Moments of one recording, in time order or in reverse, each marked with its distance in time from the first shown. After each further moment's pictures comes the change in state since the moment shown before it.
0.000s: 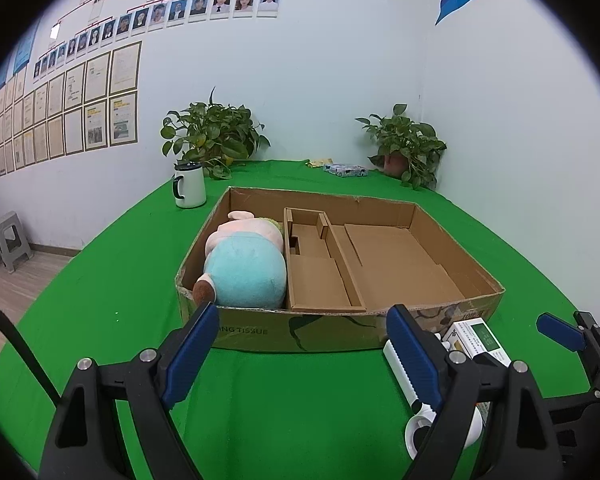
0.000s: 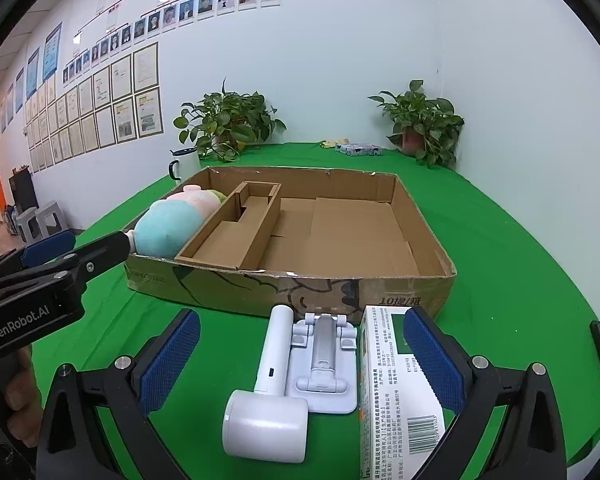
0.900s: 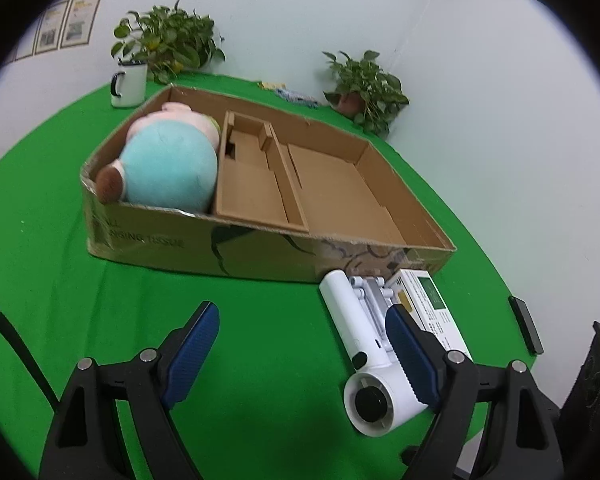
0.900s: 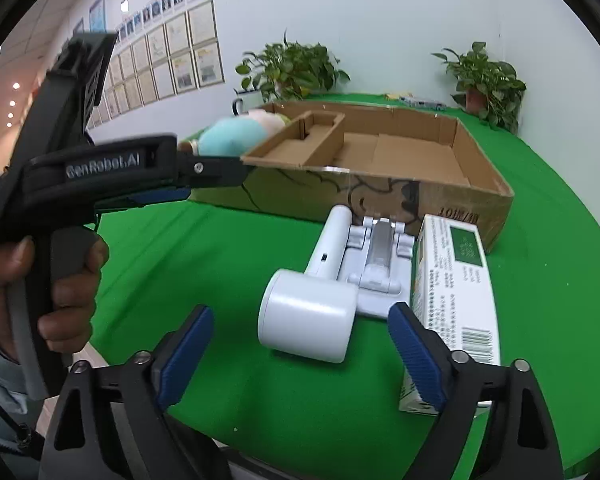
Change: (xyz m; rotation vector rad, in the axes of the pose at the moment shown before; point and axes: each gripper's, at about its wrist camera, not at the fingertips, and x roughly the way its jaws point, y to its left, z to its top) left arm 0.051 0.002 -0.032 -0.162 0.281 -0.299; right arm 0.009 0.000 -0.062 -0.091 0.188 0.245
